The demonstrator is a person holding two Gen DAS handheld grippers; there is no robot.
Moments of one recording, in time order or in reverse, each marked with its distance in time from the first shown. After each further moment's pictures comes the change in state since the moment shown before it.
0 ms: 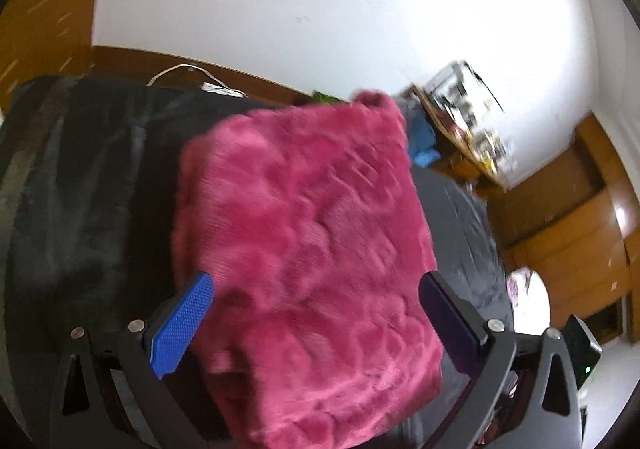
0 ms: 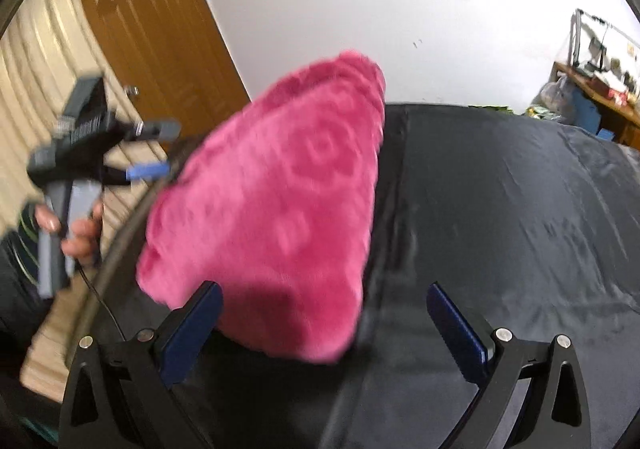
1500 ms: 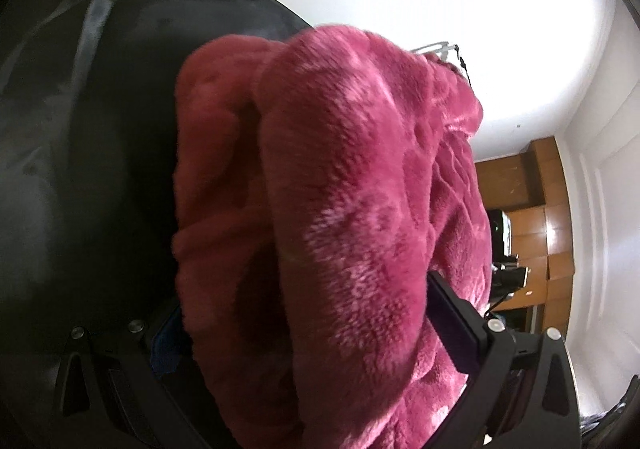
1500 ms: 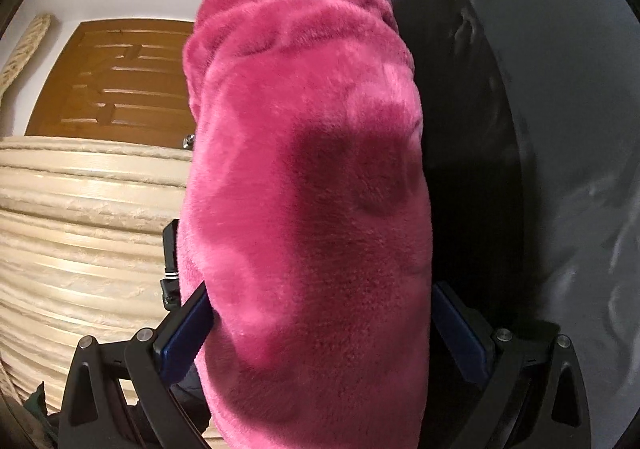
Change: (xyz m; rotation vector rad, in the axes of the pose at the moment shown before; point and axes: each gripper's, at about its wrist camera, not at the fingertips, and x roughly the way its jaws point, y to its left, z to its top) left arm 0.122 0.085 0.026 -0.139 0.285 -0.306; right arm 0.207 -0.040 0.076 0.487 0.372 0.620
